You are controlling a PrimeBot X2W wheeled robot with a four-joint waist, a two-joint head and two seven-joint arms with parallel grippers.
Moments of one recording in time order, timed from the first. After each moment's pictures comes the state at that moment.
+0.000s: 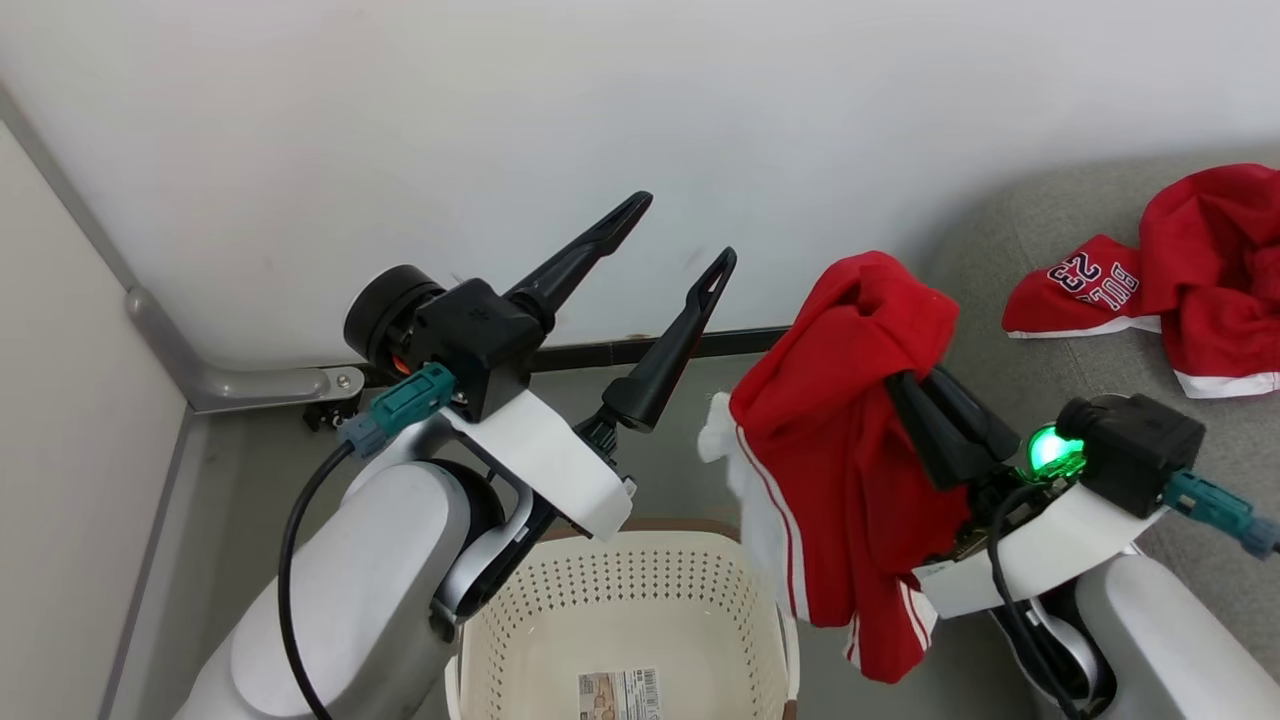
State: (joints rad) left arm -0.62 0.14 -0.59 -0.07 -0.49 -0.03 0.01; right arm -0.27 -0.22 0.37 -0.09 0.38 0.12 -0.26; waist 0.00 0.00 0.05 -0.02
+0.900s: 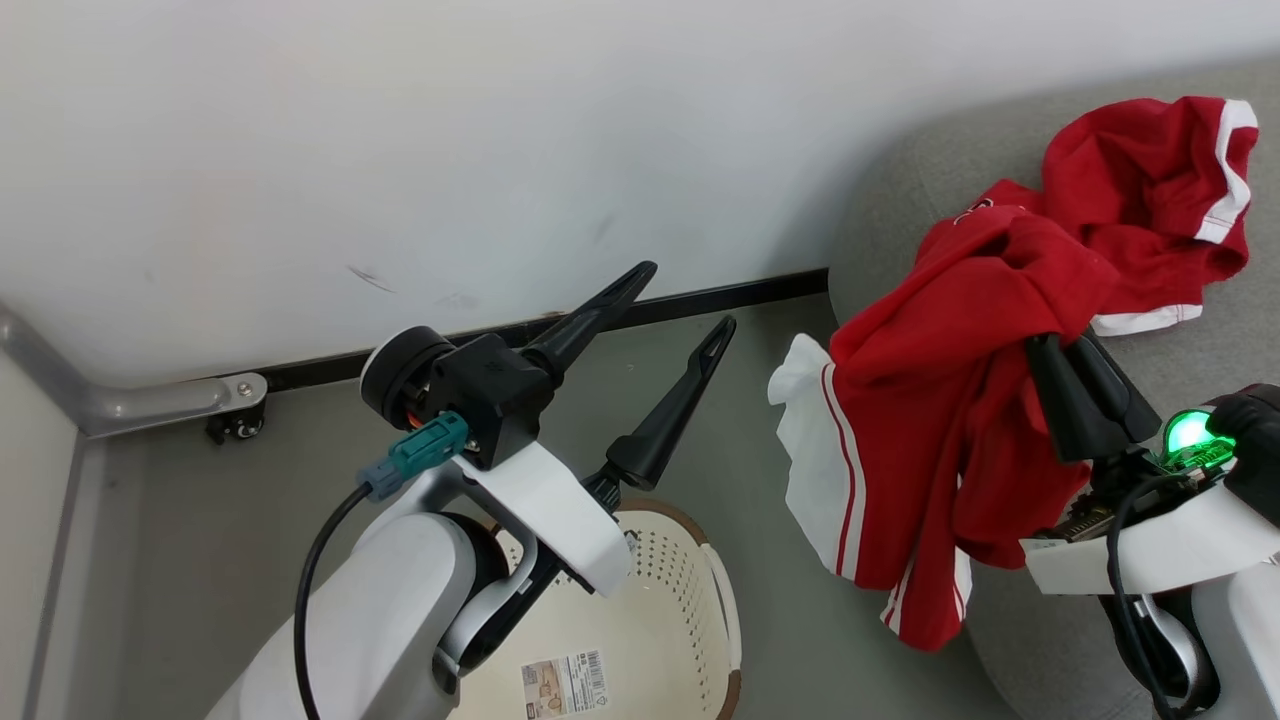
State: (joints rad) left arm -0.55 0.16 -0.62 -0.08 -0.52 -0.03 0.02; right arm -0.19 -0.24 0.15 -0.20 0.28 0.12 -0.26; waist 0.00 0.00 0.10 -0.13
